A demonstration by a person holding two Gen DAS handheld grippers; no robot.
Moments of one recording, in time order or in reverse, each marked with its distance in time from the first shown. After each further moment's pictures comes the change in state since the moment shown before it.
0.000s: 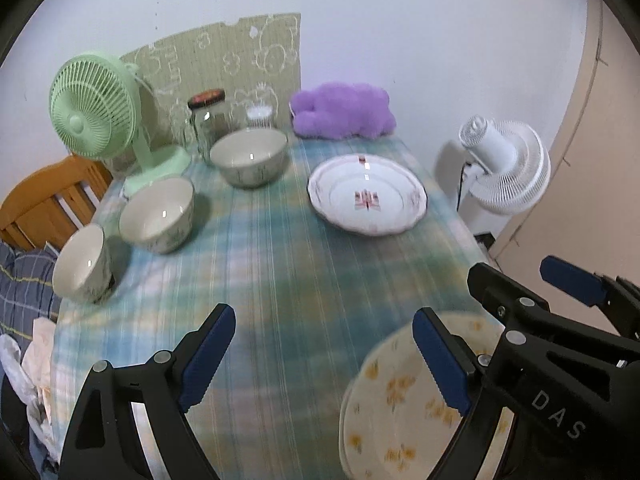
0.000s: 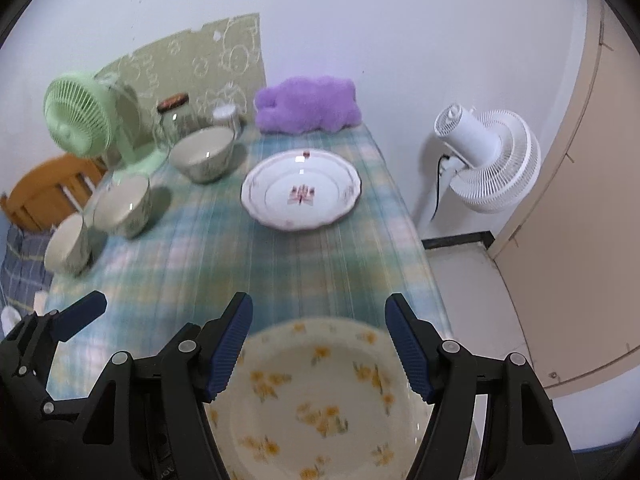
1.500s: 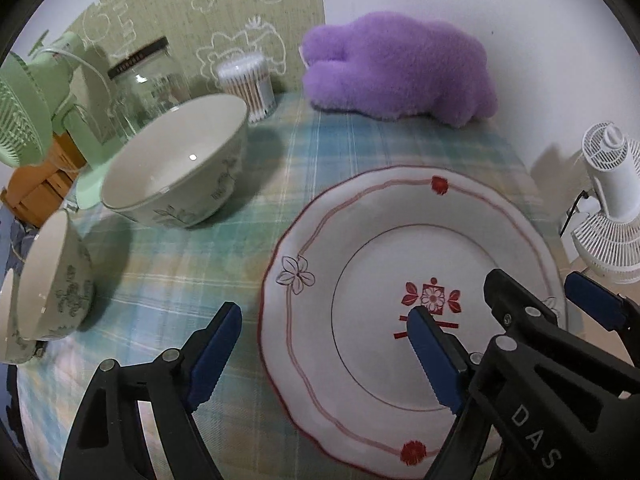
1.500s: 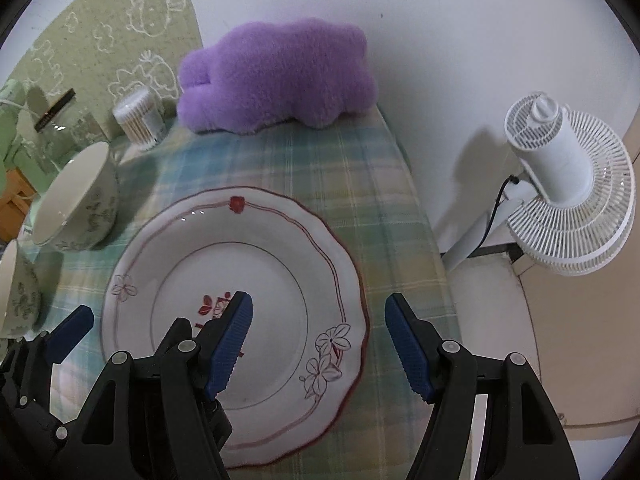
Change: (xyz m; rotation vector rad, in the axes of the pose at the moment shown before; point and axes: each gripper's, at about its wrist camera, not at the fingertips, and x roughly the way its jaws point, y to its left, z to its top) left arm 0.234 -0.021 0.097 -0.122 0.153 0.200; right arm 0.250 -0.038 0.125 -0.028 0.134 0.017
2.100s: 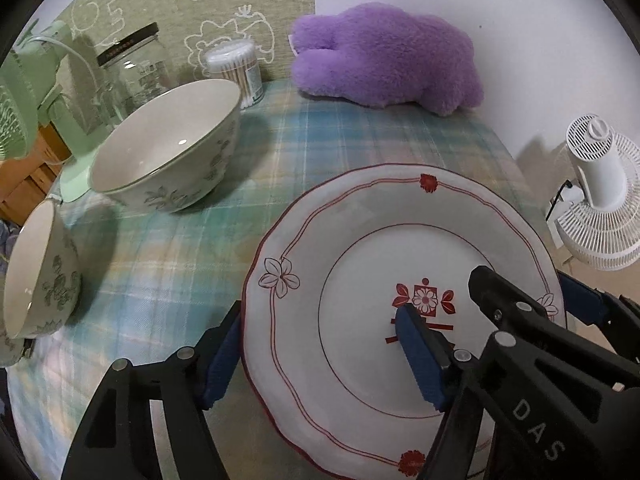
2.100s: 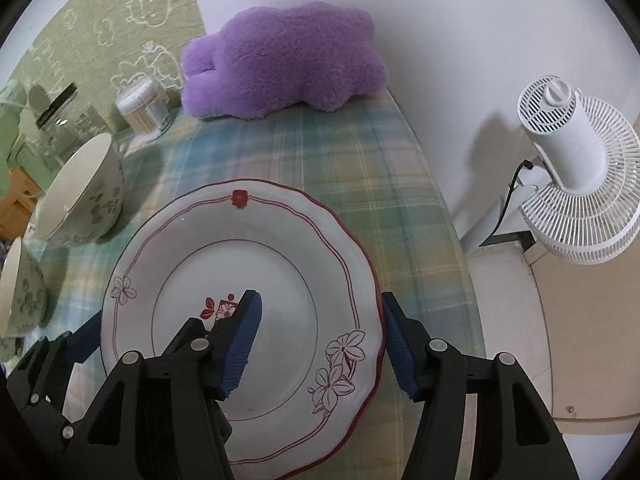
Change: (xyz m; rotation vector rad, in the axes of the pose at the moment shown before) left arm -0.009 0.007 -0.009 0.015 0.024 -0.071; right arm 0.001 0.004 -0.006 0.003 0.032 0.042
